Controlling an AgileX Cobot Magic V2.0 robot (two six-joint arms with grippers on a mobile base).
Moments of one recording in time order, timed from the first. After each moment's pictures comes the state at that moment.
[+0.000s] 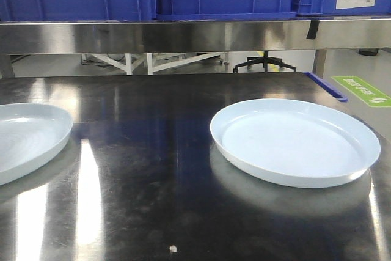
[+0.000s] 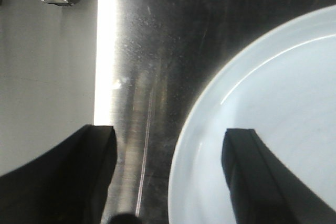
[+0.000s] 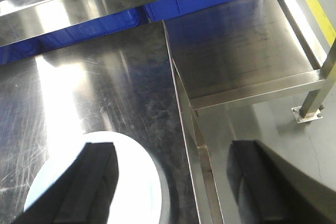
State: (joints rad) left arm -0.06 1.57 -0.95 0.23 0.69 -0.22; right arm 0.00 0.96 -0.94 0.05 0.65 0.28
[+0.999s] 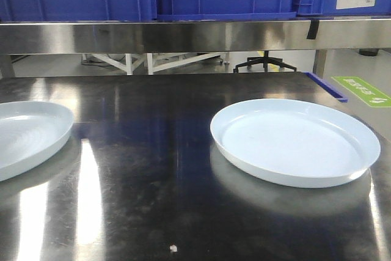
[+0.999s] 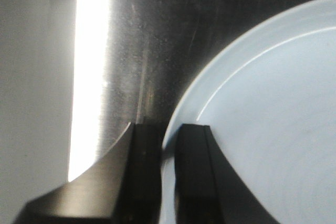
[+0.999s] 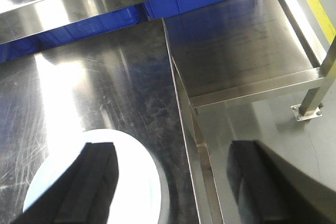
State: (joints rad) left arm -0.06 1.62 -0.96 0.17 0.67 -0.22; right arm 0.00 0.96 -0.94 0.05 0.66 0.28
